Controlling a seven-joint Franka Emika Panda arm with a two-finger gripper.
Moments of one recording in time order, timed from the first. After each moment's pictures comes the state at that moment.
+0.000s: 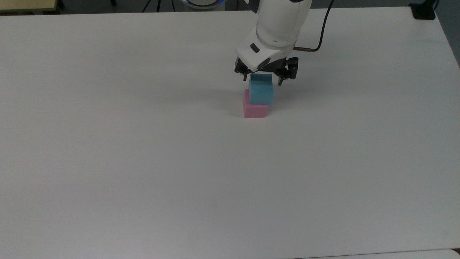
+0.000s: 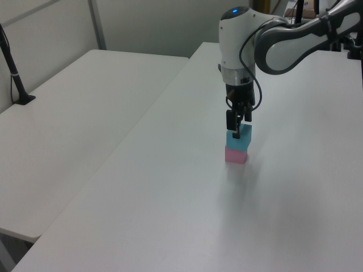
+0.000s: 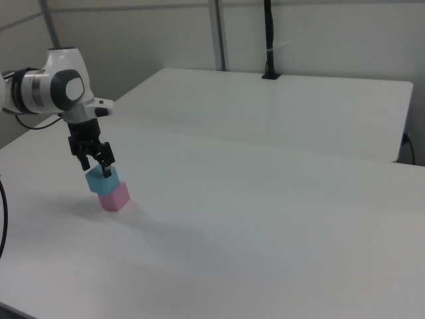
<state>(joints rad) 0.26 0.28 0.09 -1.73 -0.04 1.92 0.45</state>
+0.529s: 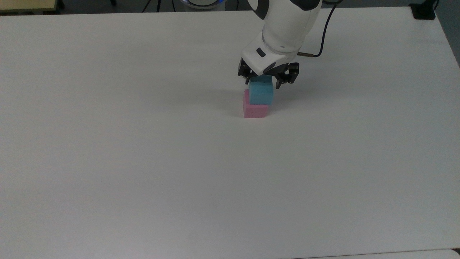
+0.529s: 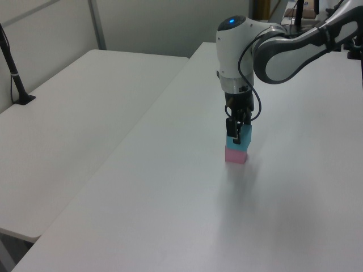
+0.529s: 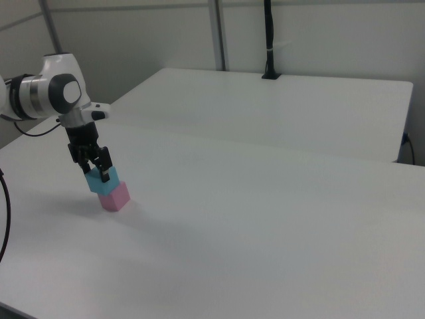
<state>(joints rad) 0.28 0.31 0.10 -1.73 -0.11 1.93 0.50</state>
